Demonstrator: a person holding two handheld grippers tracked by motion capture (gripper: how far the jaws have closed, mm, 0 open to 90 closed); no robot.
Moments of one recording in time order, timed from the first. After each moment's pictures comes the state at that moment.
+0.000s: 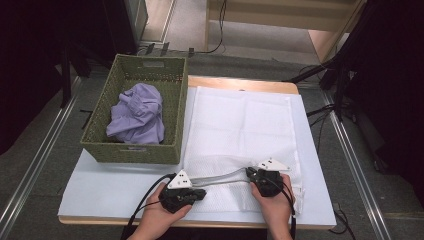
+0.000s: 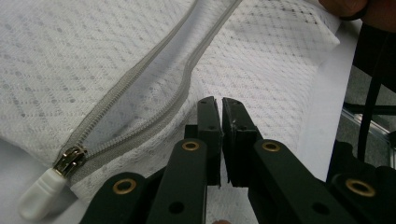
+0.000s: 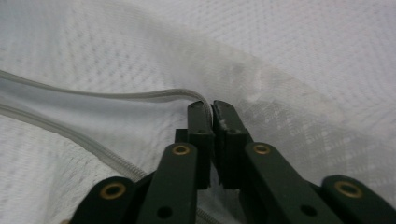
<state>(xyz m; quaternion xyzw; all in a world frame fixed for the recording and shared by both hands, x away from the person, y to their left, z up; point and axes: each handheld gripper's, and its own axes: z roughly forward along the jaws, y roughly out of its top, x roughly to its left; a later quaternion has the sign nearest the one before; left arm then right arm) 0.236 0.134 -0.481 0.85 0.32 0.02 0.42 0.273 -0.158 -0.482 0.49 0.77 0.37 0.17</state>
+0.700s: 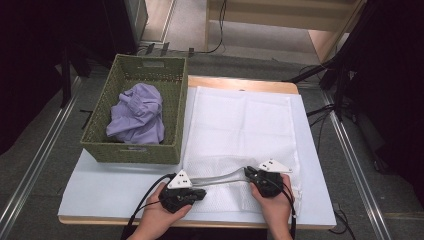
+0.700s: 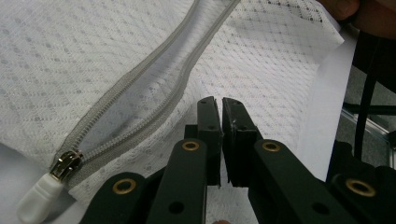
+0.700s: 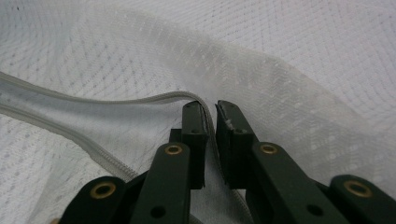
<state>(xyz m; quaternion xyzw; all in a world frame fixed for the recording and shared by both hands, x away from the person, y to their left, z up) 0.236 0.134 -0.481 0.85 0.32 0.02 0.42 0.273 -0.159 -0.486 0.47 0.77 0.39 0.18</state>
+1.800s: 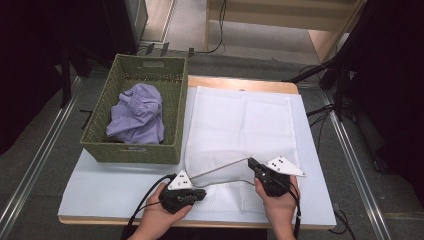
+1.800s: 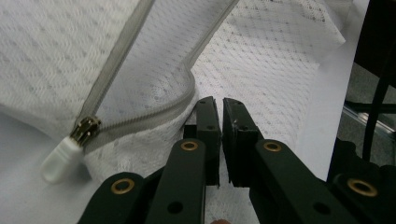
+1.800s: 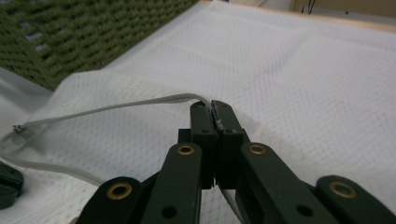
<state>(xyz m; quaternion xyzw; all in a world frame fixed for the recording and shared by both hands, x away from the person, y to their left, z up) 0.234 0.134 -0.480 0.85 0.31 0.03 0.42 0.259 -0.164 -0.444 0.45 0.72 0.48 0.23</state>
